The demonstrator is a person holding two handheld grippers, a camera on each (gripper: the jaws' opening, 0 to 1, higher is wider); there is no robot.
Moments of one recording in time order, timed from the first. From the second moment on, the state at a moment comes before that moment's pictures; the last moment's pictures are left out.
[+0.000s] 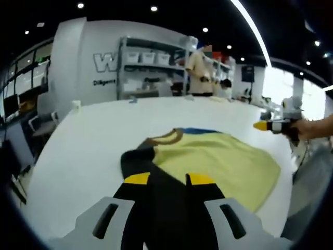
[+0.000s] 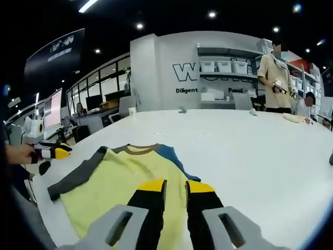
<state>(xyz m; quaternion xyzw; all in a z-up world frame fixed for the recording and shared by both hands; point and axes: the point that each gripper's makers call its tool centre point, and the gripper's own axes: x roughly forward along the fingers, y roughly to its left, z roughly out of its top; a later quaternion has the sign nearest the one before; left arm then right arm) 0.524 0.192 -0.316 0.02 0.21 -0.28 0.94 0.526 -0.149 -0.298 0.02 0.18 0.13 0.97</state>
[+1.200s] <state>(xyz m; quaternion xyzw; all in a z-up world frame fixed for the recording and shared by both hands) 0.448 0.233 -0.394 0.08 0.37 -0.19 0.90 0.526 -0.158 -0.341 0.02 0.24 0.17 0.96</state>
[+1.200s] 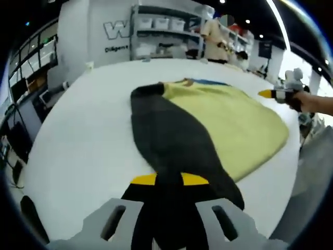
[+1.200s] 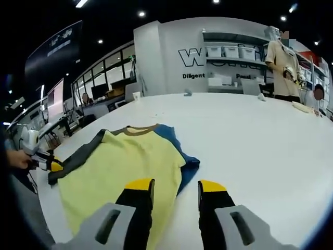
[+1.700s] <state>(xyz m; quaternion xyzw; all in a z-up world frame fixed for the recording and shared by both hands) 0.495 0.266 -0.363 0.13 0.35 -0.20 0.91 0.529 -0.152 -0.333 0.02 0.23 0.18 0.96</state>
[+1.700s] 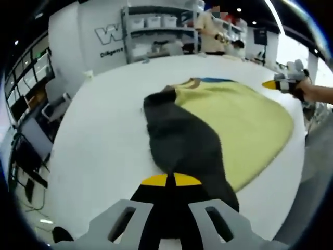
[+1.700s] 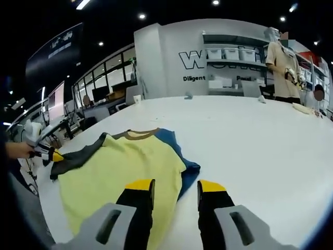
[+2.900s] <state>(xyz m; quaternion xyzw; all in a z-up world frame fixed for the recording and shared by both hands) 0.558 0.375 -0.359 0.19 0.38 -0.07 0.90 0.528 -0.182 -0.350 0.03 0.24 0.17 0.96</state>
